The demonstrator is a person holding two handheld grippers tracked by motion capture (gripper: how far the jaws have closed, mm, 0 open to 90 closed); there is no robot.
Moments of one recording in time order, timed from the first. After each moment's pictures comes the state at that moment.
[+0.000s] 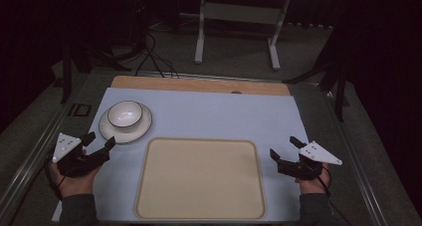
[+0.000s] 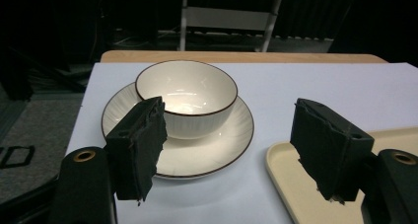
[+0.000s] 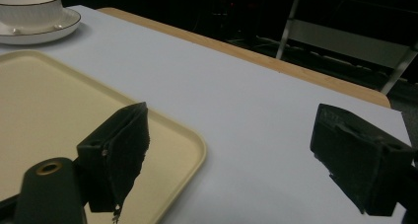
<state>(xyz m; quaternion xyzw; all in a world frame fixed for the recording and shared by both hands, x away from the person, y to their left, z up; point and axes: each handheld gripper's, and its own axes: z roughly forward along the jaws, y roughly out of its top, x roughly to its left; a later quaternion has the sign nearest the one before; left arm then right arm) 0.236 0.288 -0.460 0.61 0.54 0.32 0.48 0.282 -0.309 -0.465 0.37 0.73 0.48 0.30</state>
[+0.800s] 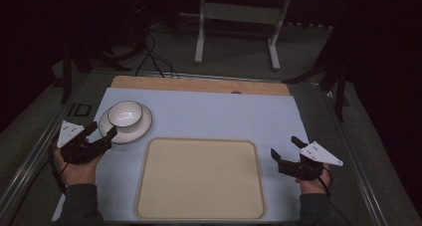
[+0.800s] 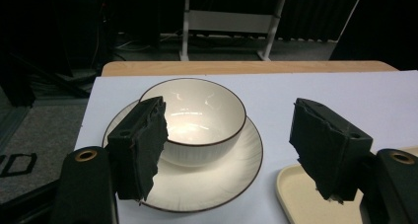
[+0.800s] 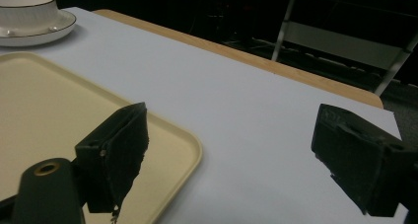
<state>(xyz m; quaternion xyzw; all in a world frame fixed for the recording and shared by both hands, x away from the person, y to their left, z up) 0.267 0.289 -0.451 0.61 0.54 0.32 0.47 0.280 -0.310 -0.464 0.37 0.73 0.48 0.31</state>
